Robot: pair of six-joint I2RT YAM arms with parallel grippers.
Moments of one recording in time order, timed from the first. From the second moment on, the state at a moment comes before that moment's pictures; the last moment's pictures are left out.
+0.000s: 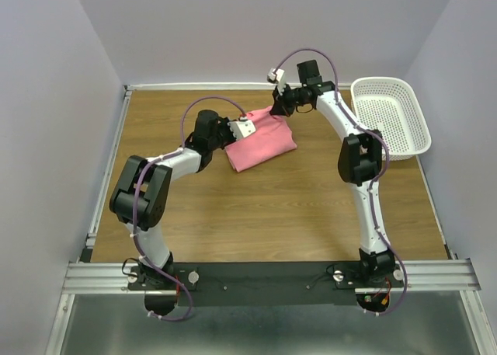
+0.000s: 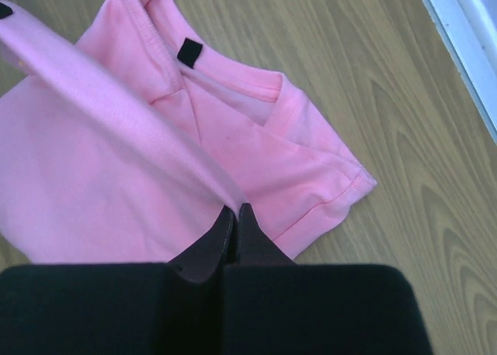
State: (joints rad) left arm -0.37 1.78 1.00 0.37 0.28 0.78; right arm 0.29 2.48 2.33 -0.68 -0.73 -0.63
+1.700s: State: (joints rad) left arm -0.22 1.58 0.99 0.31 0.16 -0.26; right arm 0.20 2.32 1.82 -0.17 -0.60 0.12
